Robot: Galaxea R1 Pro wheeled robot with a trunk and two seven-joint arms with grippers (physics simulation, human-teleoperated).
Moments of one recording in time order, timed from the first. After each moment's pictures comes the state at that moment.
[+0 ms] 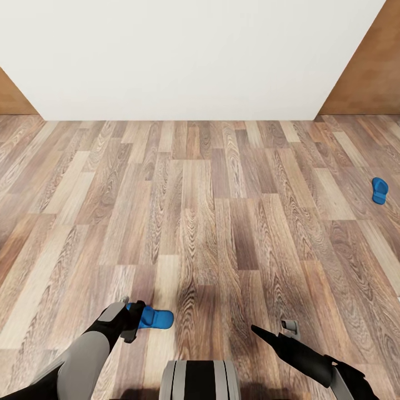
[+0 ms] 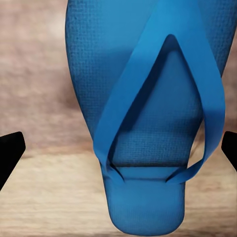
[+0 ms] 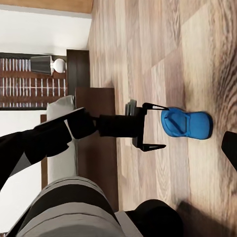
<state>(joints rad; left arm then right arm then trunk) -0.78 -0.07 0.61 -0.31 0.83 0.22 0.42 -0.22 -0.17 -0.14 -0.98 -0.50 0.51 1.28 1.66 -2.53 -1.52</state>
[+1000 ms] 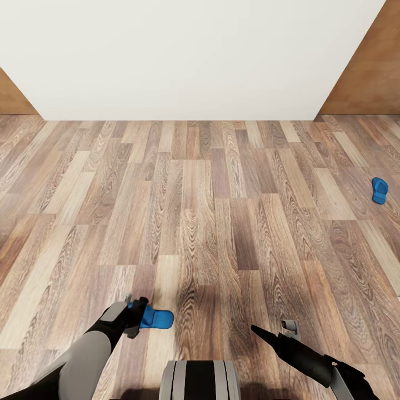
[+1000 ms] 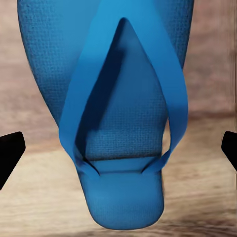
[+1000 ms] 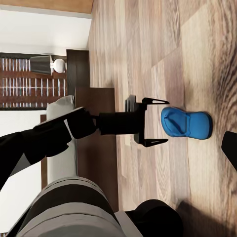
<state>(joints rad) -0.78 -0.07 0.57 -0.31 0.83 0.23 0.35 -0.22 -0.17 -0.14 -0.98 -0.50 0.51 1.28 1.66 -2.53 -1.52</state>
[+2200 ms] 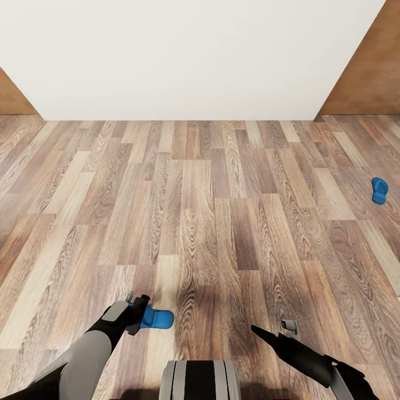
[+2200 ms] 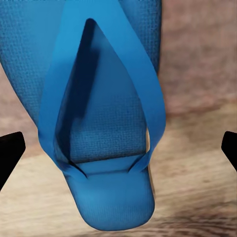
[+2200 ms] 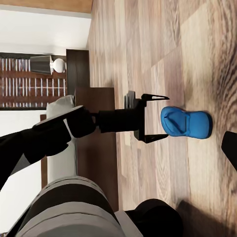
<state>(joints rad) -0.78 -0.07 0.52 -0.31 0.83 0.22 0.32 -0.22 -0.17 -0.14 -0.98 -0.50 0.51 1.28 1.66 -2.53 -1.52</state>
